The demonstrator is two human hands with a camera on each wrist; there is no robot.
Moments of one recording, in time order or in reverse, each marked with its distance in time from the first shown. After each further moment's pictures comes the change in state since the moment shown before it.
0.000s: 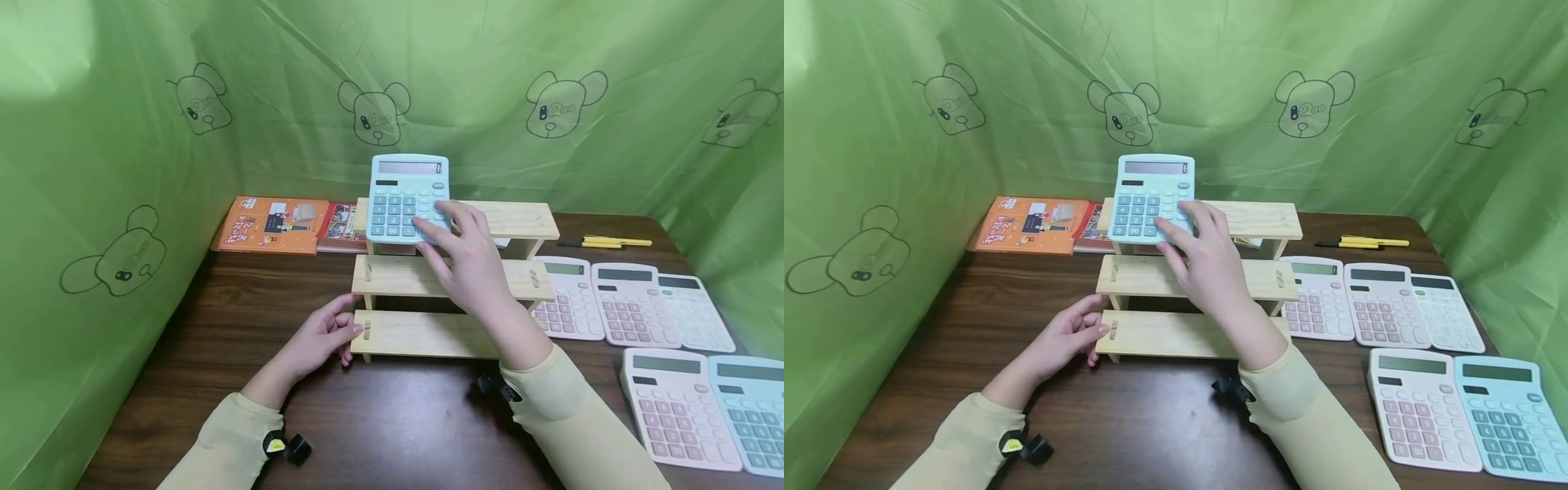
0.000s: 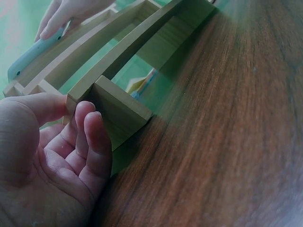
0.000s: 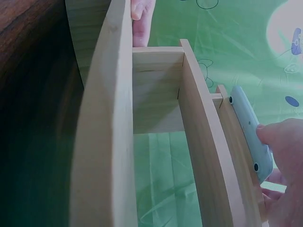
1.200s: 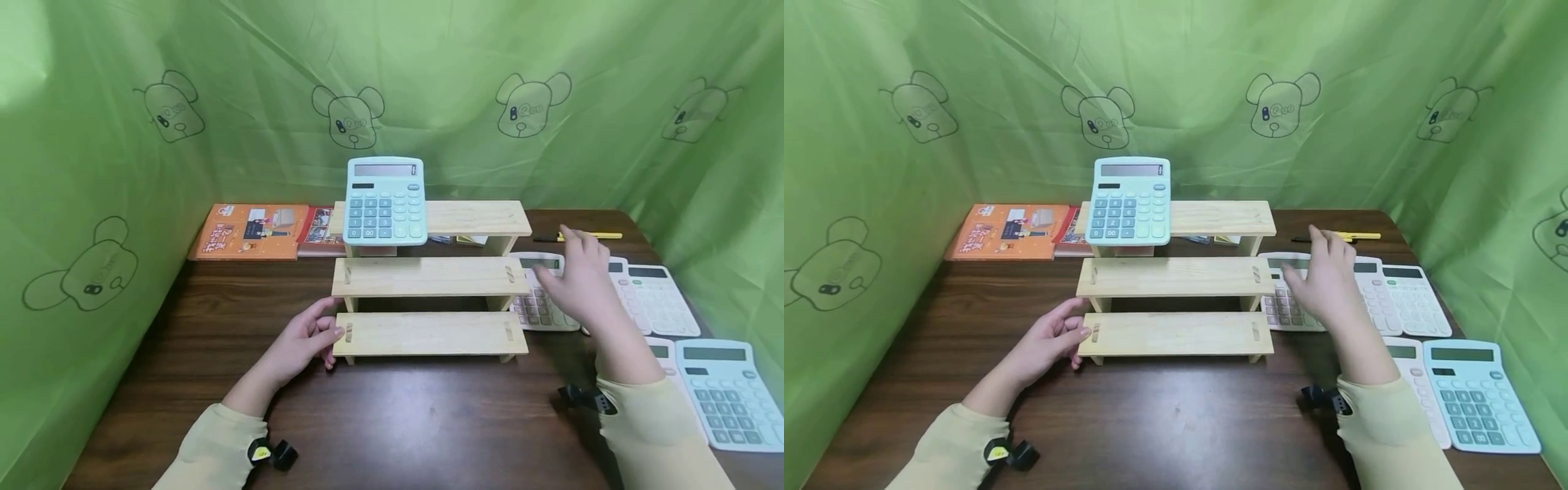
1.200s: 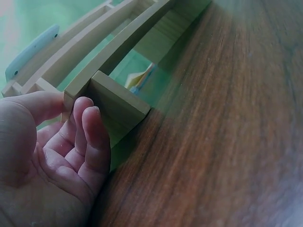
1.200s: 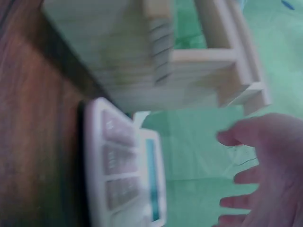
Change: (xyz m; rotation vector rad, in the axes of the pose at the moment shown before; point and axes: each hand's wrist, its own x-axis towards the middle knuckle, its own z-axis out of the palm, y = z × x) left_hand 0.000 -0.002 0.001 -0.023 -0.003 -0.012; right_hand -0.101 0.120 -0.118 -0.206 -0.338 0.648
